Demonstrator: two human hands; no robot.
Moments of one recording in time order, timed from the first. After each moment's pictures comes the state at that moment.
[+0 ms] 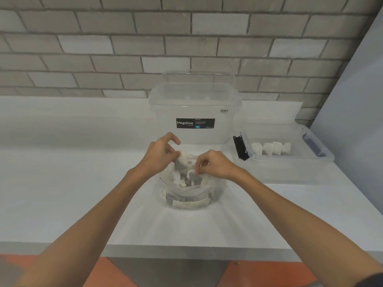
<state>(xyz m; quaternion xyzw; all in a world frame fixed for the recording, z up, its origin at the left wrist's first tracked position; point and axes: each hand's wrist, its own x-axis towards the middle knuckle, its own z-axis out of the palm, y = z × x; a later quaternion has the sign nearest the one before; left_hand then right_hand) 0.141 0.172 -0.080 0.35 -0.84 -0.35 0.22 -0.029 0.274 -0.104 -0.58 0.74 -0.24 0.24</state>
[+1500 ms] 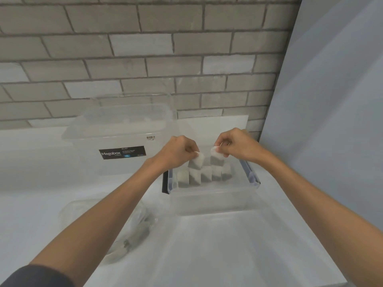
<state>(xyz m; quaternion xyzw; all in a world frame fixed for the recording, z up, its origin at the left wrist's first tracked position) -0.130 0.233 -0.041 0.22 -0.93 -0.26 0.13 -0.283 0.374 -0.022 -0.52 0.79 -0.30 0.12</state>
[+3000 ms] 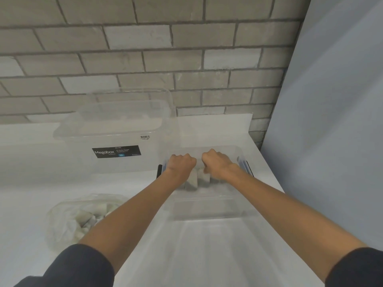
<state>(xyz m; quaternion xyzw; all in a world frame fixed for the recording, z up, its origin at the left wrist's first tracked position) -0.182 0.234 -0.108 0.25 -0.95 0.17 -0.08 -0.278 0.317 -0.089 -0.56 0.82 0.03 0.07</state>
